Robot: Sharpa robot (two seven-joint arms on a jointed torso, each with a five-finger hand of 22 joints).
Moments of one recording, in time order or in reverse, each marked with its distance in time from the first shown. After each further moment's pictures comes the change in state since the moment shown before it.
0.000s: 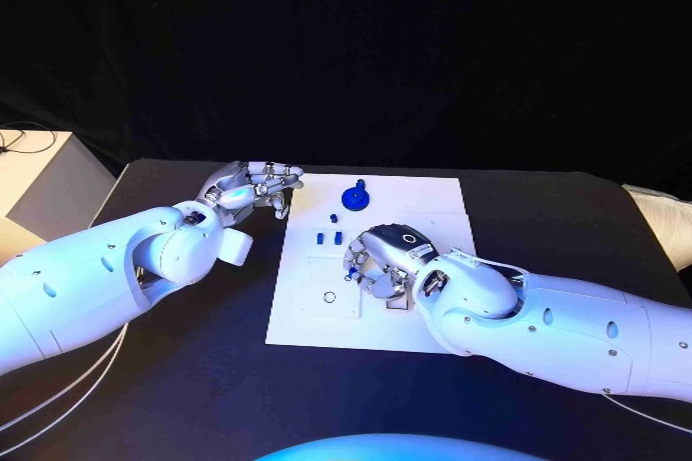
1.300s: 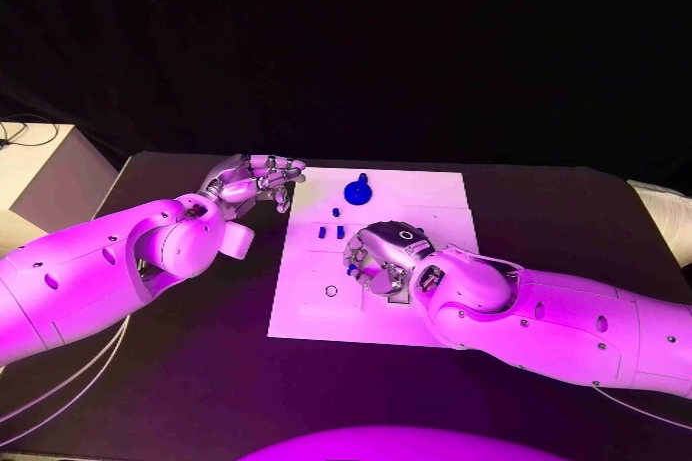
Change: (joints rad) left arm 0.000 -0.005 0.000 0.004 -0.001 0.004 -0.002; left_hand 0.000 0.000 0.000 0.000 0.000 0.000 0.000 0.000 0.000 -0.004 0.004 0.000 0.000 0.000 0.000 0.000 0.000 0.000 0.000 0.000 0.000 0.000; right arm -0.008 0.030 -0.002 -0.036 -0.001 0.020 0.000; right_hand -0.008 0.000 -0.003 -0.003 0.000 -0.005 0.001 0.000 0.004 -0.001 0.003 0.000 -0.001 0.000 0.000 0.000 -0.004 0.000 0.000 0.000 0.000 -0.003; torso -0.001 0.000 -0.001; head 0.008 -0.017
